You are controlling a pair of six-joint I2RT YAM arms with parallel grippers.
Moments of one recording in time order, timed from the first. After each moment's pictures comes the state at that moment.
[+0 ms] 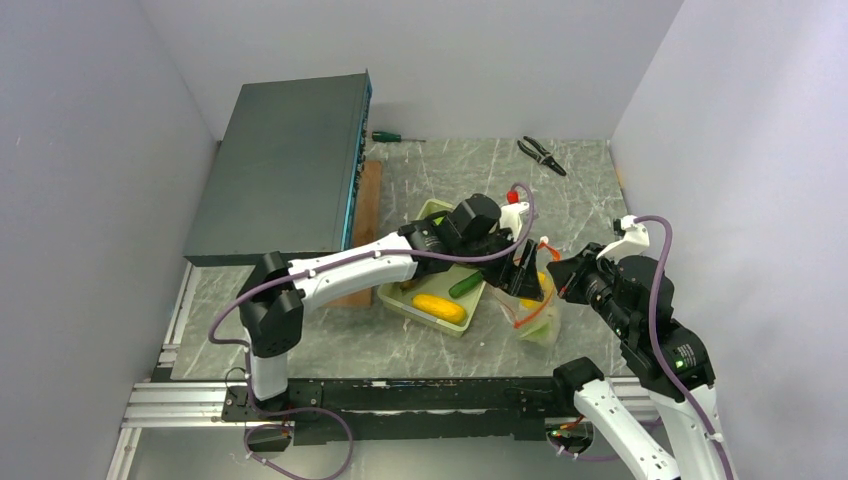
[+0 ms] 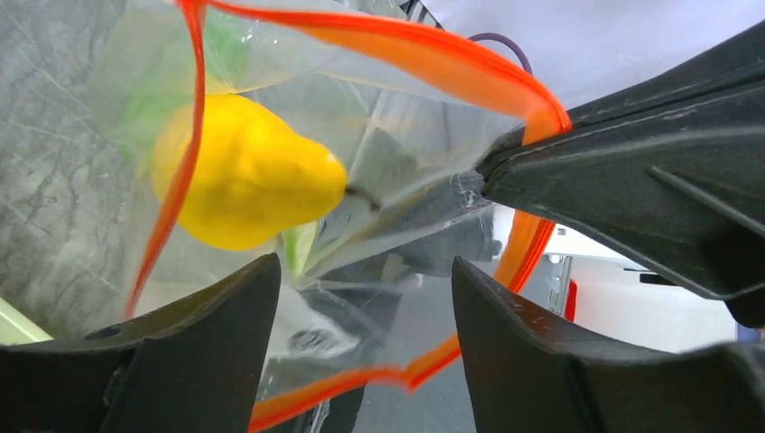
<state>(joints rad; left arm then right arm) -1.08 1.86 1.62 -0.26 0.49 -0.61 0.35 0.50 1.00 -0.89 0.08 0.53</state>
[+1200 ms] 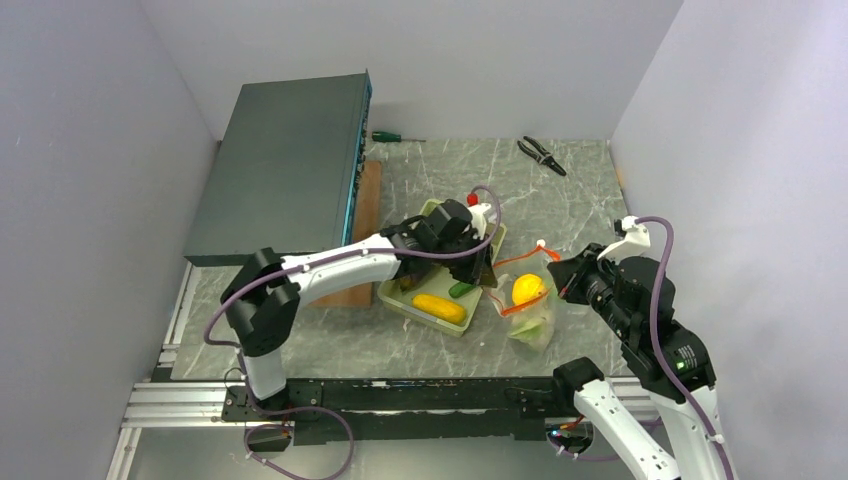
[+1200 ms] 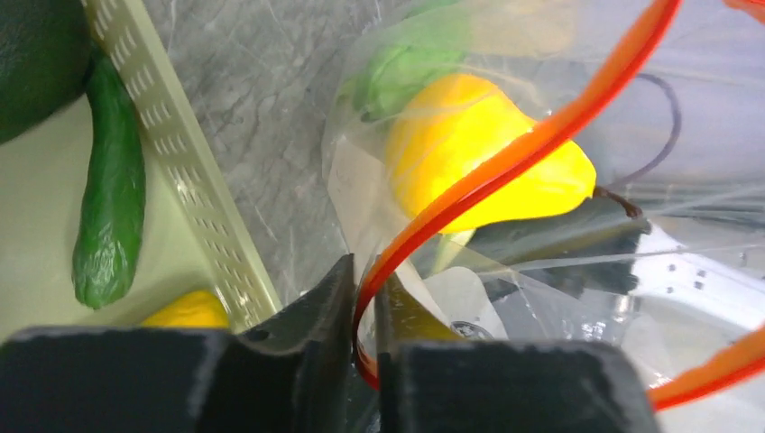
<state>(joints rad) -0.98 1.76 1.36 -0.20 0.34 -0.63 0.35 0.49 1.00 -0.89 0.08 0.53</state>
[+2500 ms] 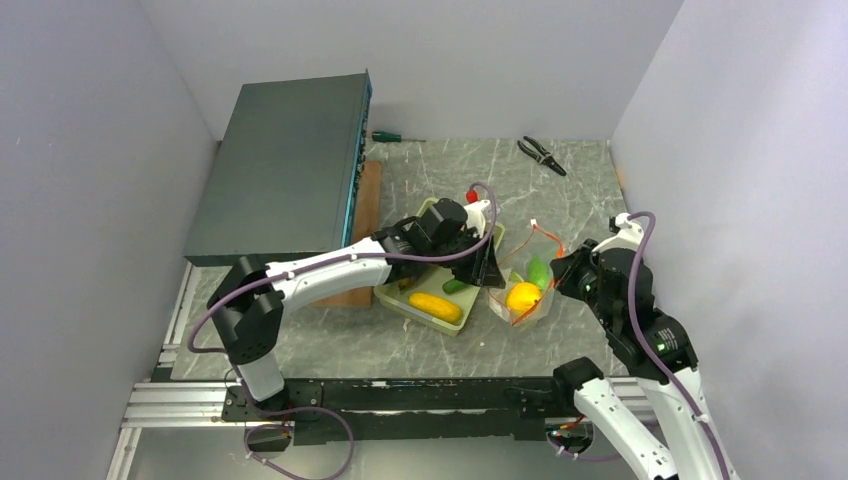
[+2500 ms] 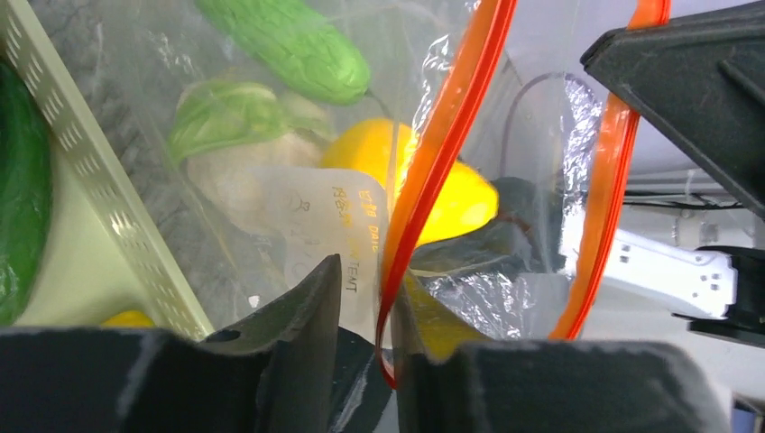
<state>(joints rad) -1.00 1.72 1.35 -0.15 0.39 -0.67 0.36 0.53 0.91 -0.85 0.23 0.58</state>
